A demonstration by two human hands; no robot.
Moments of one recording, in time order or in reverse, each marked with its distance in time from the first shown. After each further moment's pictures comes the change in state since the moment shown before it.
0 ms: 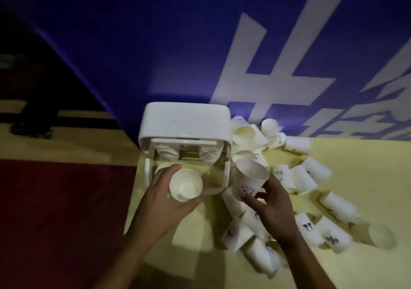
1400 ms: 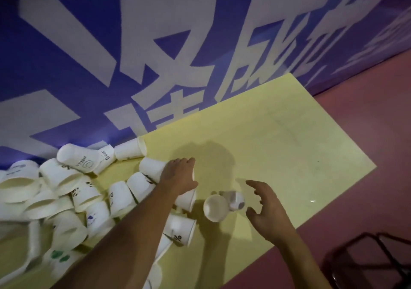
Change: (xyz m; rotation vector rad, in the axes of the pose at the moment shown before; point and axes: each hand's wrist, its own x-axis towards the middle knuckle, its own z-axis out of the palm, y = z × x) left_hand 0.103 0.227 0.492 0.901 -0.848 0.481; right_hand -0.069 0.187 -0.398 -0.413 0.268 0.318
